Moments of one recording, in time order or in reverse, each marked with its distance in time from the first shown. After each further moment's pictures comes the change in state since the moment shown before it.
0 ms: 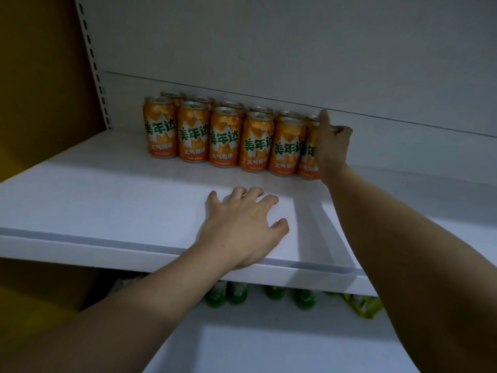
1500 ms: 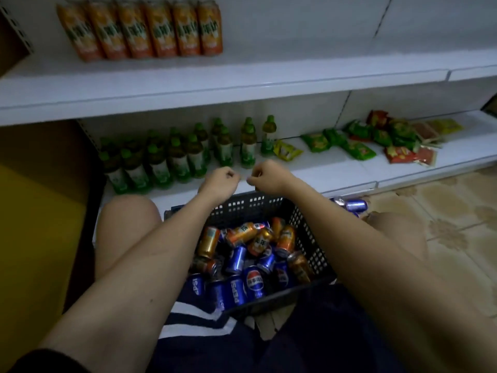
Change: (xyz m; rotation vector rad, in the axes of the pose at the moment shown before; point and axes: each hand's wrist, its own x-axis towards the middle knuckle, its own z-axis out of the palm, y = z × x) left_hand -0.224 0.112 0.108 -0.580 -0.283 -0.179; right_hand -0.382 0.040 -0.260 -0.812 -0.692 0.189
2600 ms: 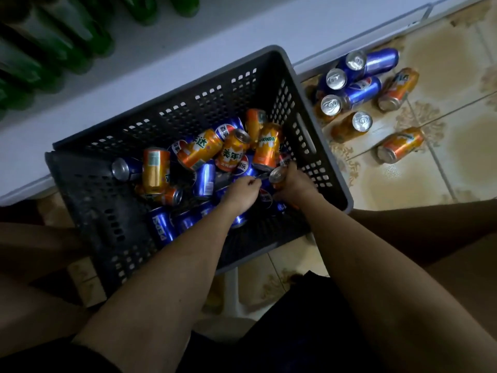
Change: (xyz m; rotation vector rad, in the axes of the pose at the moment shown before) left_hand 0.018 -0.111 0.291 -0.087 -0.665 -0.519; right_hand 0.022 0.288 0.195 0.083 -0.387 0.720
